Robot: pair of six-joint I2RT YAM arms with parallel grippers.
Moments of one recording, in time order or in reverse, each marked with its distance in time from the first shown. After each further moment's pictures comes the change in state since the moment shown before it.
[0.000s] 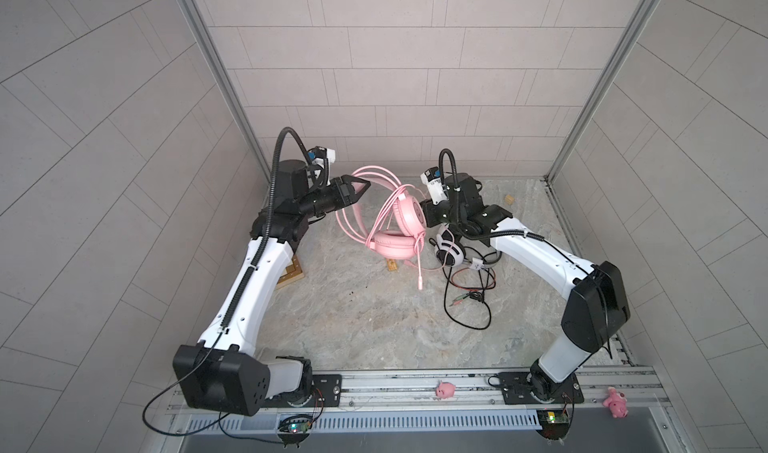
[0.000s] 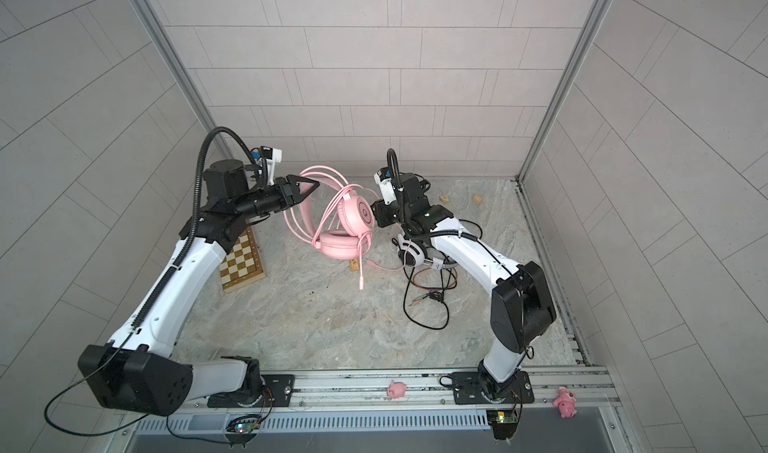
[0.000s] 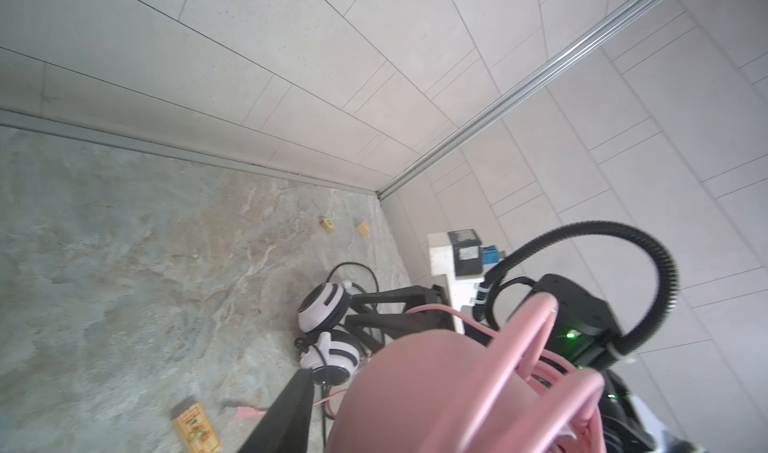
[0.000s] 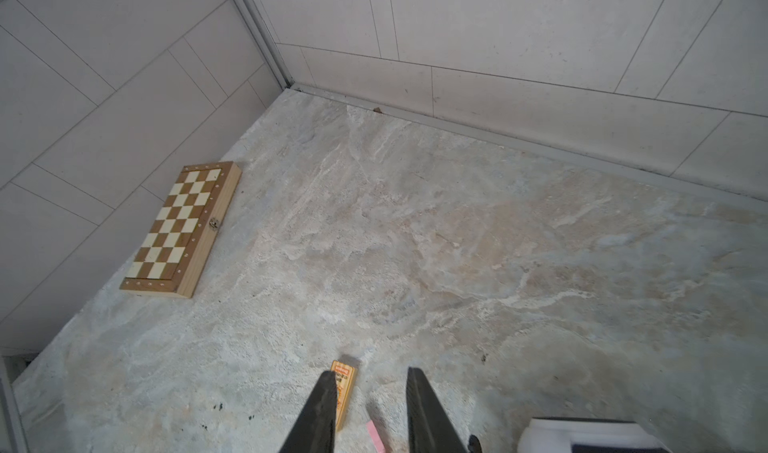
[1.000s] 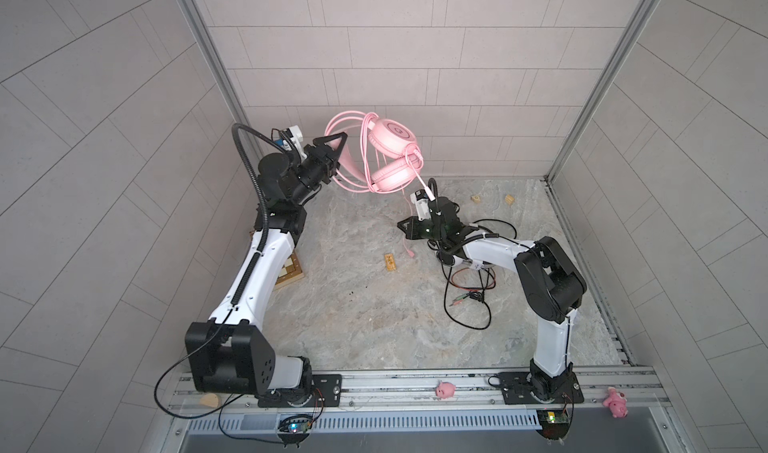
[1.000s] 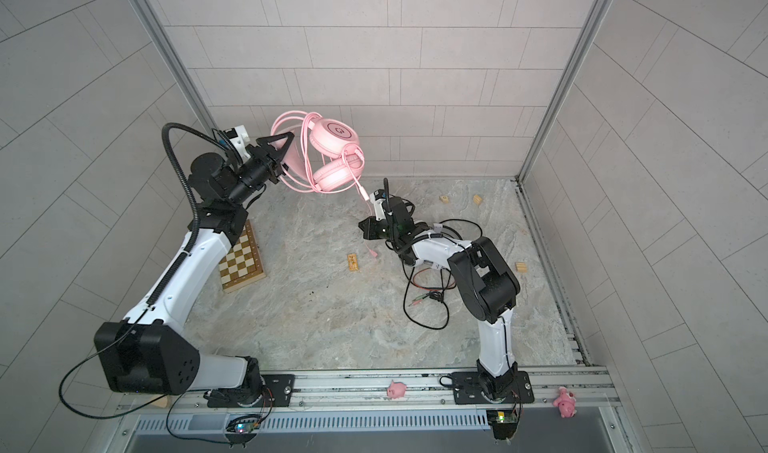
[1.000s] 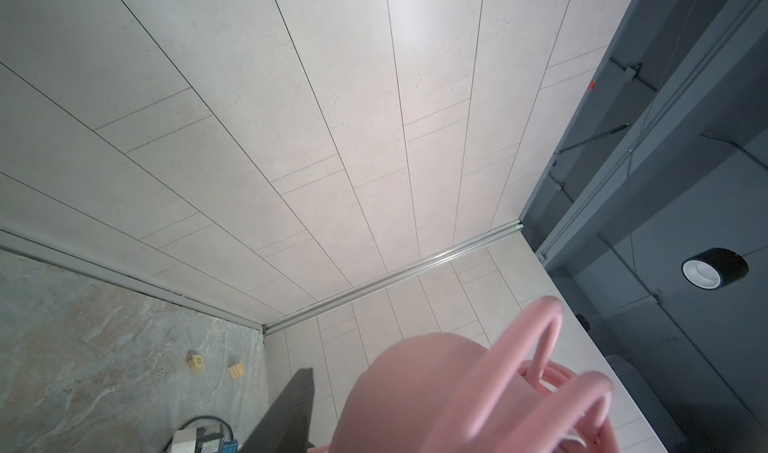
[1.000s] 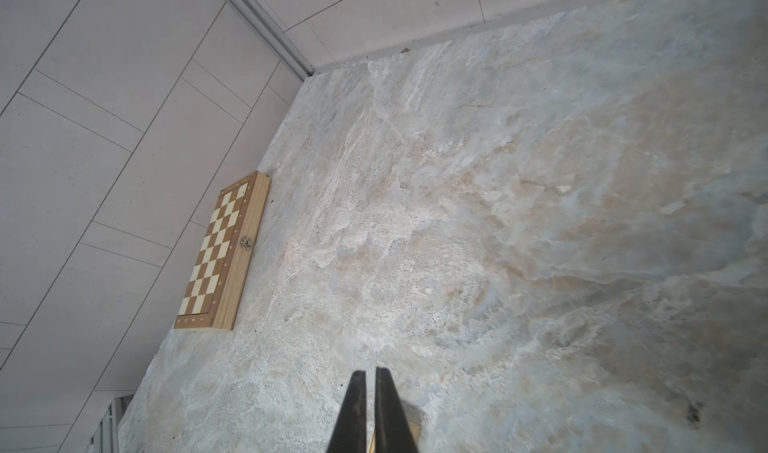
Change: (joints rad) left arm 0.077 0.080 -0.031 0.604 -0.192 -0.643; right arm 0.019 0.259 -0.167 0.483 -0.147 0.329
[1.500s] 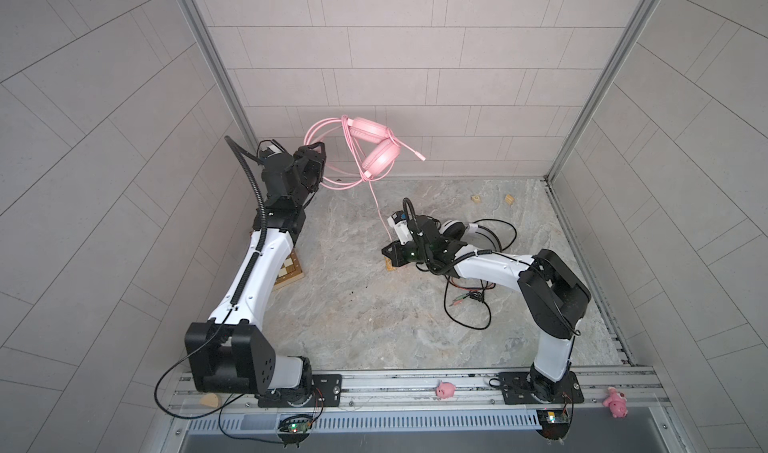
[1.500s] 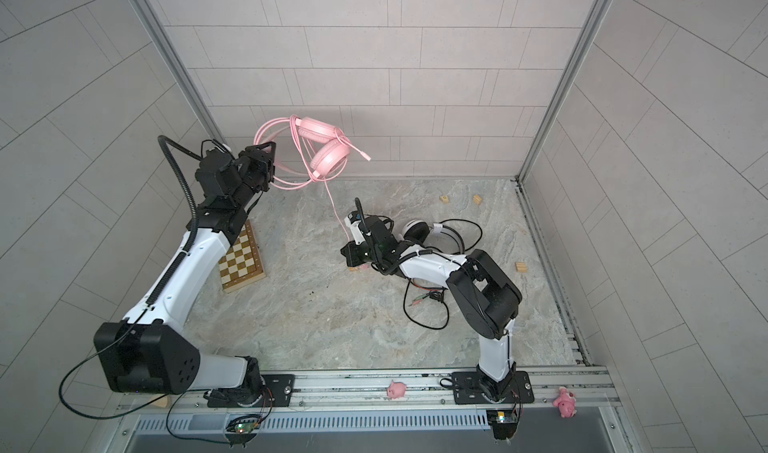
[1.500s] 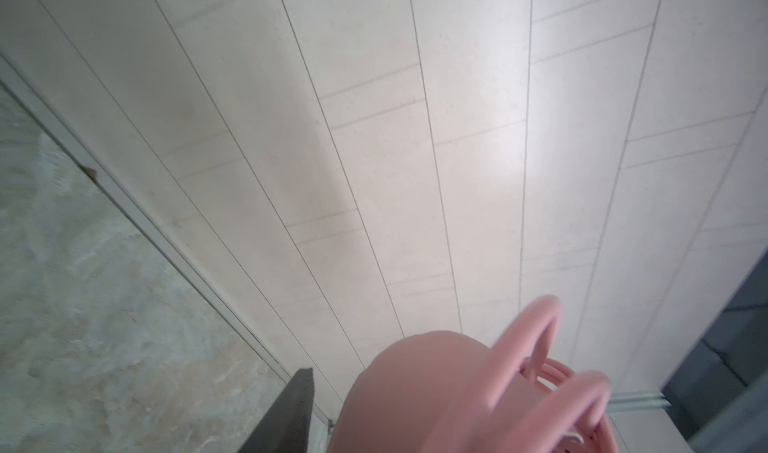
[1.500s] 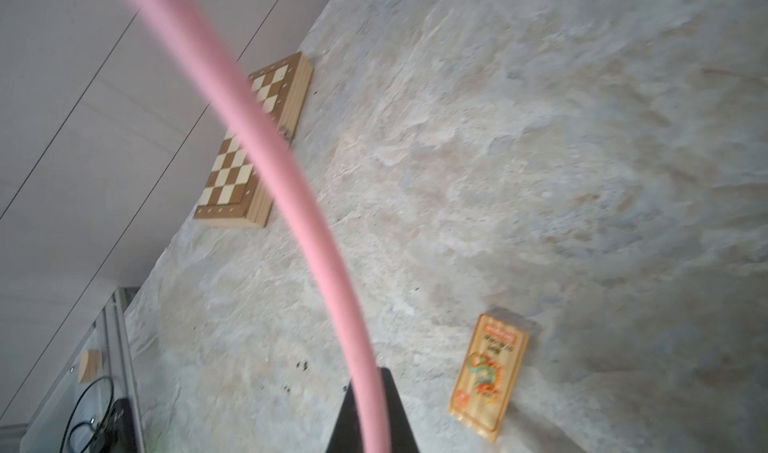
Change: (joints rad) left arm 0.013 0.001 0.007 -0.281 -0.435 0.043; right arm 0.214 -0.114 -0.071 -0.153 0.066 -0.111
